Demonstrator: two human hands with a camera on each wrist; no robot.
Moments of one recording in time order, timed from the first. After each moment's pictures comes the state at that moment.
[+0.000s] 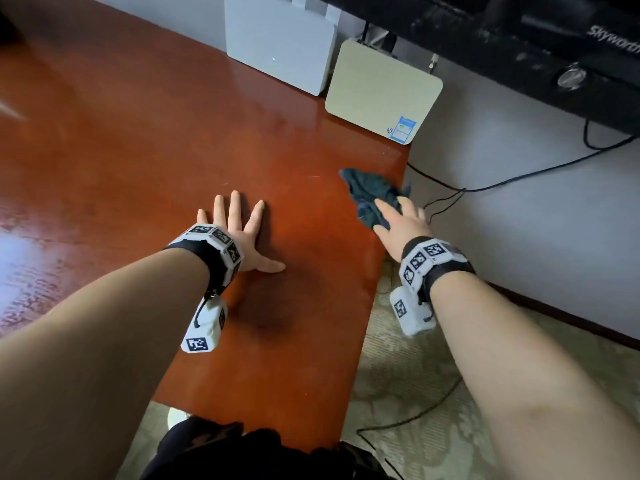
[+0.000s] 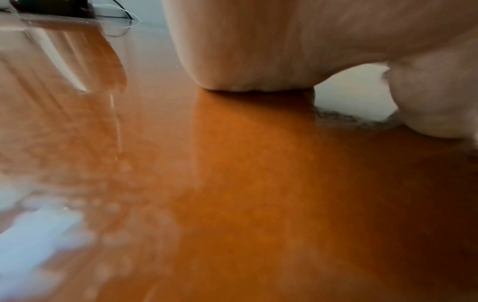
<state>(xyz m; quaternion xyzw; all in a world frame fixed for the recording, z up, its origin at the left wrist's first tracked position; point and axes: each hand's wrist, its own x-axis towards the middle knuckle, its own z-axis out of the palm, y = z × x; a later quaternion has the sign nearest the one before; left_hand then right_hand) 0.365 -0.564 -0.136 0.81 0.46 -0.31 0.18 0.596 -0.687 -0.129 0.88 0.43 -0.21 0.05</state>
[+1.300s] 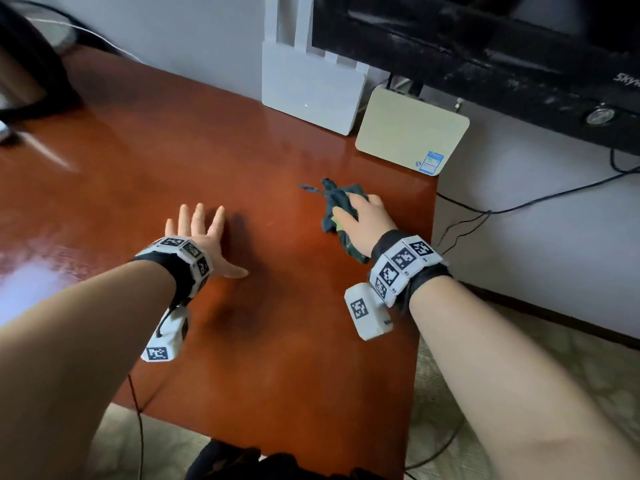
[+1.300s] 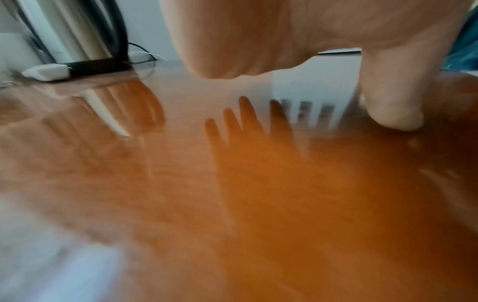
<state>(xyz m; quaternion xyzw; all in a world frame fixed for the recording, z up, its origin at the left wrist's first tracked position) 0.284 -0.474 -0.114 0.79 0.52 -0.28 0.13 0.502 -0.592 -0.079 0.83 0.43 -0.30 -0.20</state>
